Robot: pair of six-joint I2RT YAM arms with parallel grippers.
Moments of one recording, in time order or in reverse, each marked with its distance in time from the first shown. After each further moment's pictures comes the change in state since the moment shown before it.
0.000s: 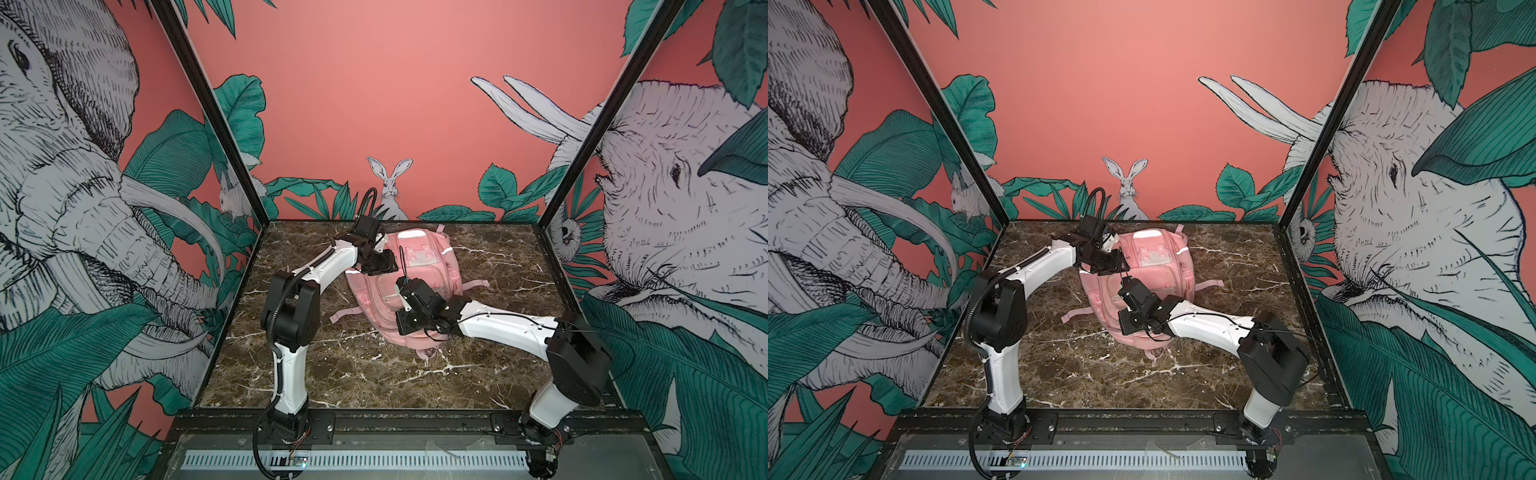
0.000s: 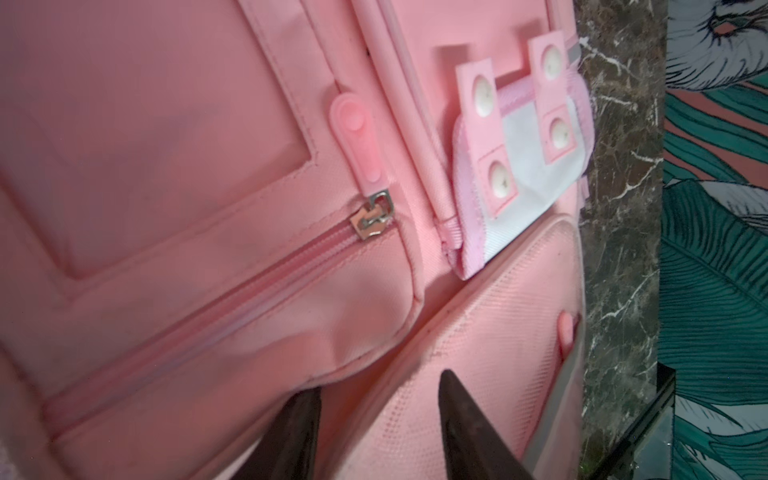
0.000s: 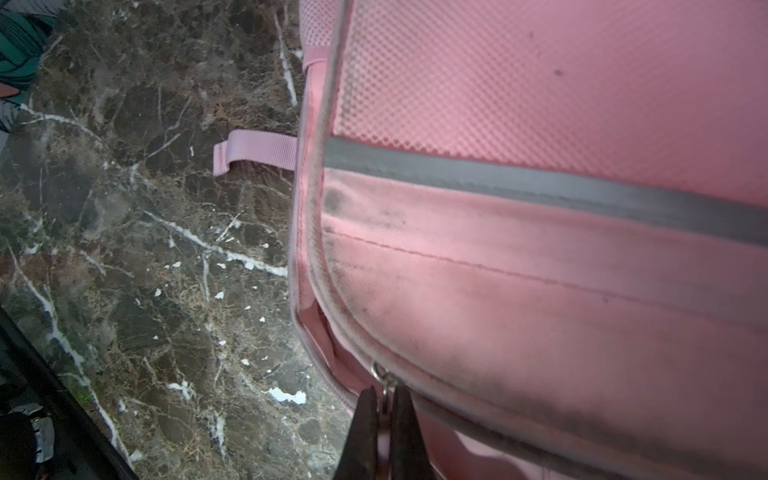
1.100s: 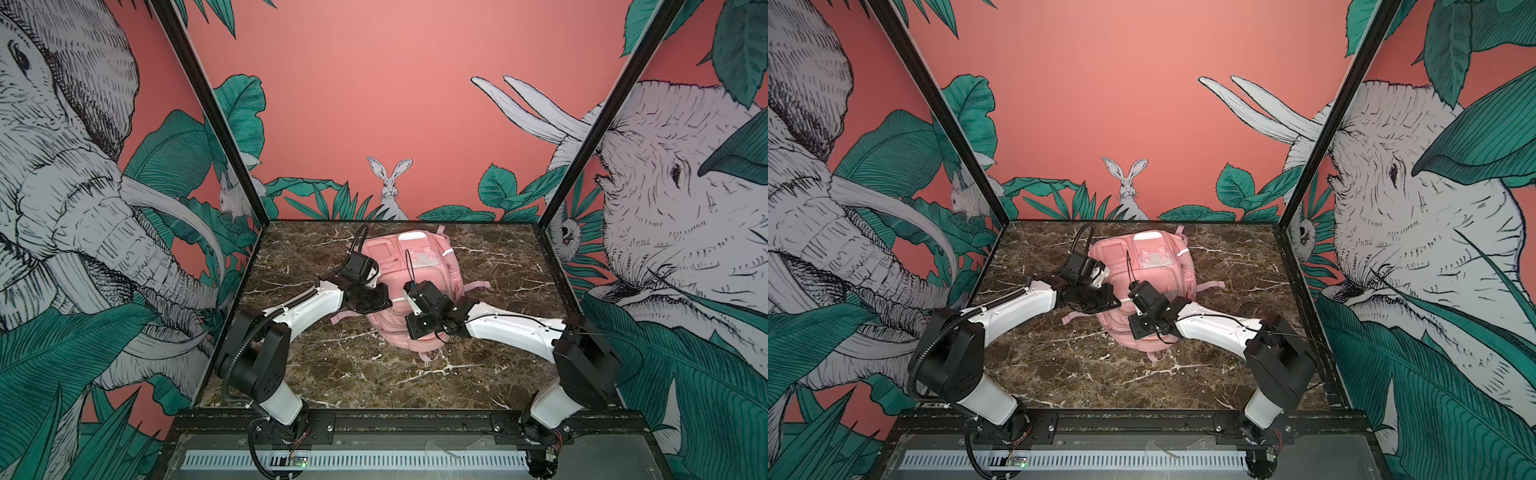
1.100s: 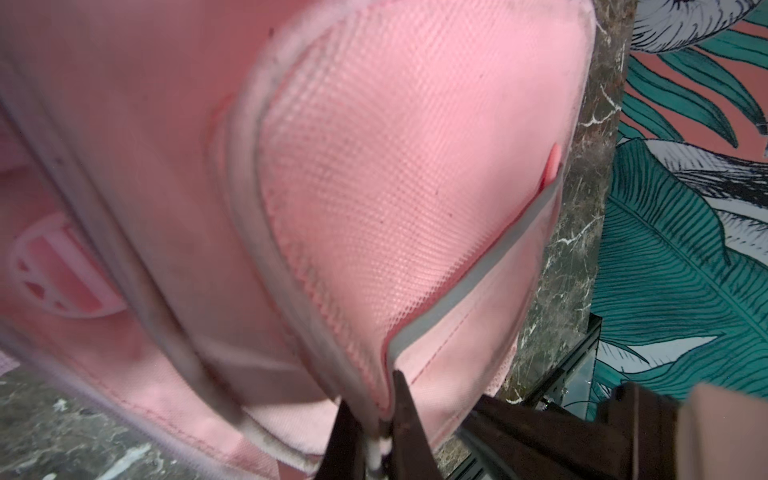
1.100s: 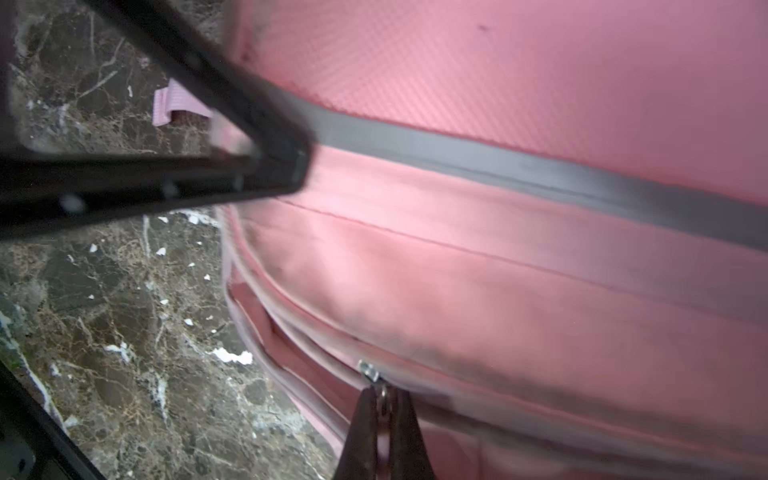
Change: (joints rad) left arm -0.076 -0.379 -0.560 0.220 0.082 -0.231; right arm -0.080 -0.097 -0.124 -0.047 0.023 -0.080
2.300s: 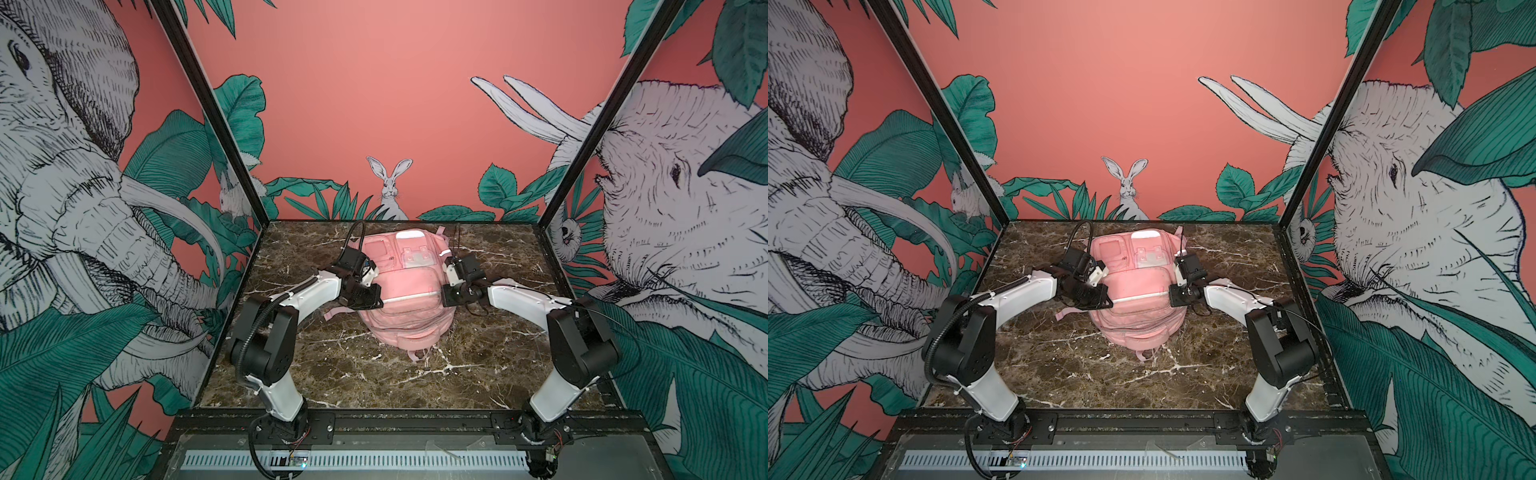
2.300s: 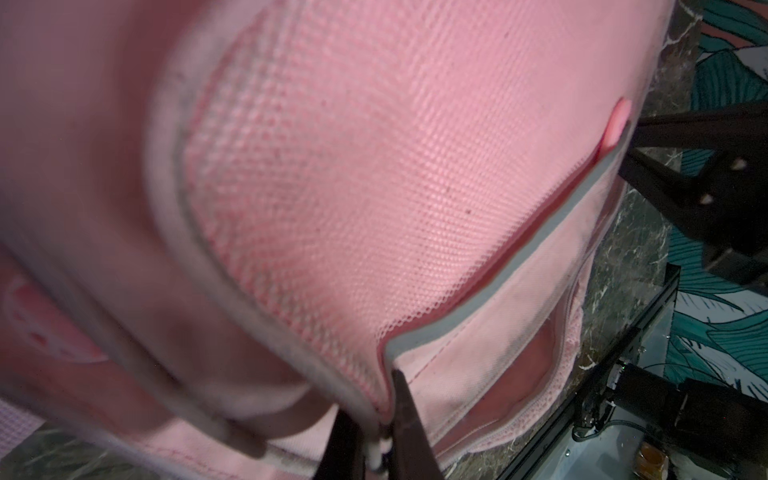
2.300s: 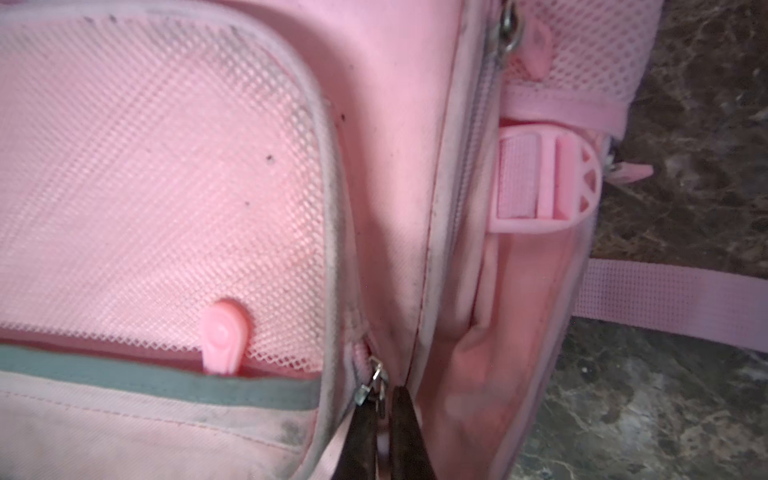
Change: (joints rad) left arm 0.085 0.141 0.116 -0.151 0.020 0.317; right arm -0.417 0.113 0.041 0.047 -0.073 -0.152
